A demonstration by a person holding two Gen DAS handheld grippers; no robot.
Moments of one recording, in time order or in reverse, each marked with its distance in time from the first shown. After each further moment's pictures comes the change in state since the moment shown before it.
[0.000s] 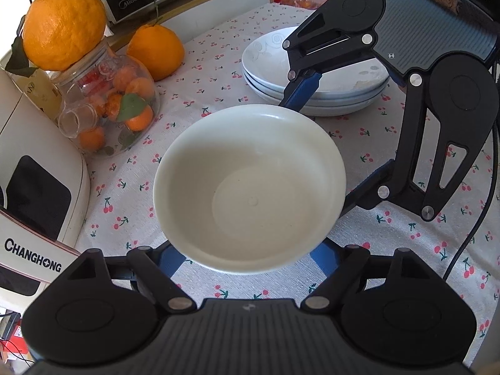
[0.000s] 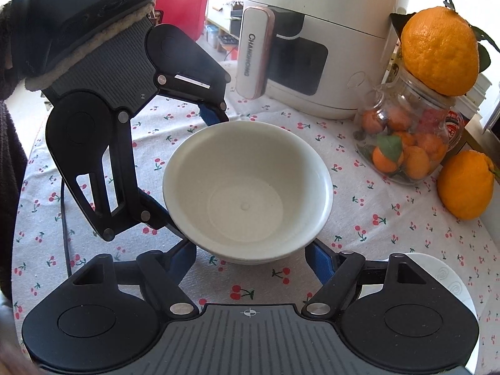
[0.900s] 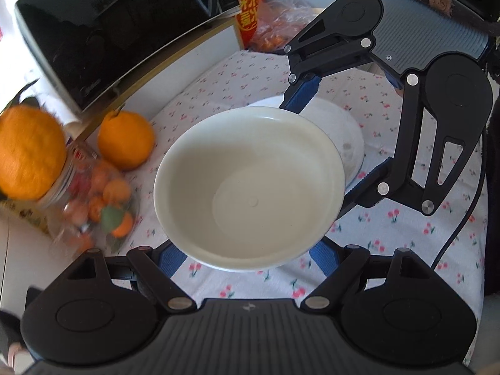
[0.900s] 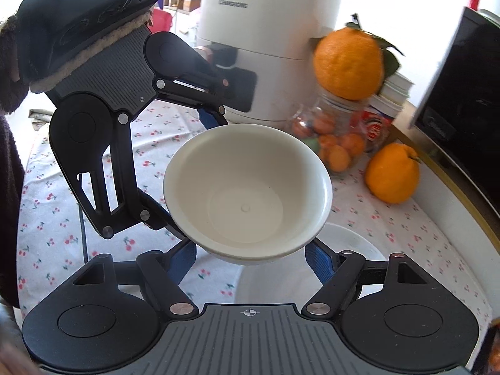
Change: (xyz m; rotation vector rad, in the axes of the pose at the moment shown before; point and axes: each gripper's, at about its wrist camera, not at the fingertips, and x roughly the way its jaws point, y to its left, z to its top) left arm 0.000 -0.033 0.090 0.132 -0.101 -0.010; right arm -0.083 -0.046 -0.035 0.067 -0.062 -0.119
